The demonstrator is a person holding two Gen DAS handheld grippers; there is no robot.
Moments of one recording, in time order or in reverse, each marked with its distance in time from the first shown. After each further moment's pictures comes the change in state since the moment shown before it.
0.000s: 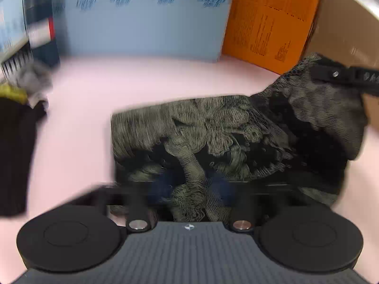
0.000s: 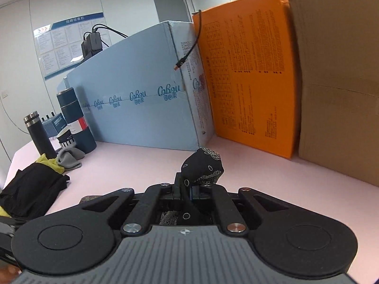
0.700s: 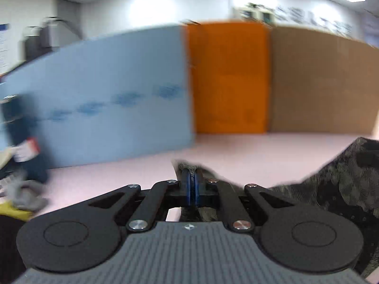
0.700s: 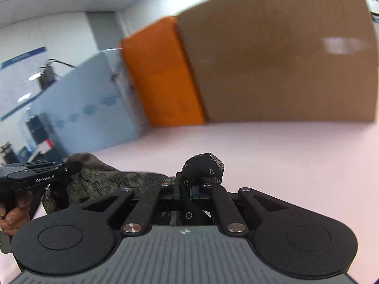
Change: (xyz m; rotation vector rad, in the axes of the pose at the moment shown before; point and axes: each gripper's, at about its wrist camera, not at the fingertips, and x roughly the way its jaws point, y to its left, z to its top) left arm -0.035 0.014 0.078 0.232 -0.354 -0.032; right arm -0.119 -0.012 -0.070 0.178 -0.100 -0.198
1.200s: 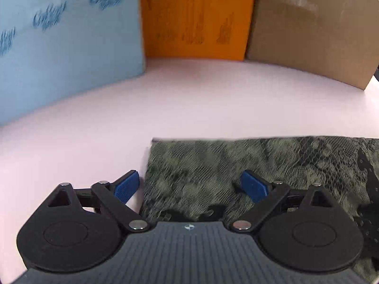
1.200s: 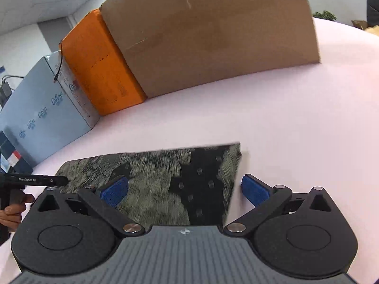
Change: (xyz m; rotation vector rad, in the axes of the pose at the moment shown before) left arm 0.121 -0.013 -0.023 0.069 0.355 -0.266; right arm -0.012 -0.078 -0.052 0.191 0.089 -0.216
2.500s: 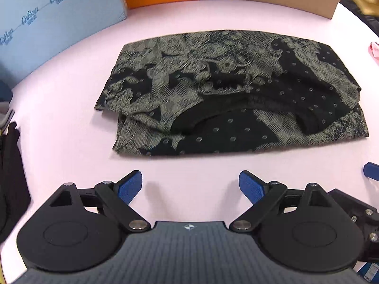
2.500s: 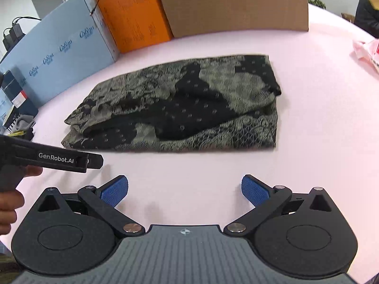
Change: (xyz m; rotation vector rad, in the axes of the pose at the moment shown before) left arm -0.133 -0.041 -0.097 0.044 0.286 0.079; right arm -0.094 0.131 -0.105 0.005 0.193 -0.154
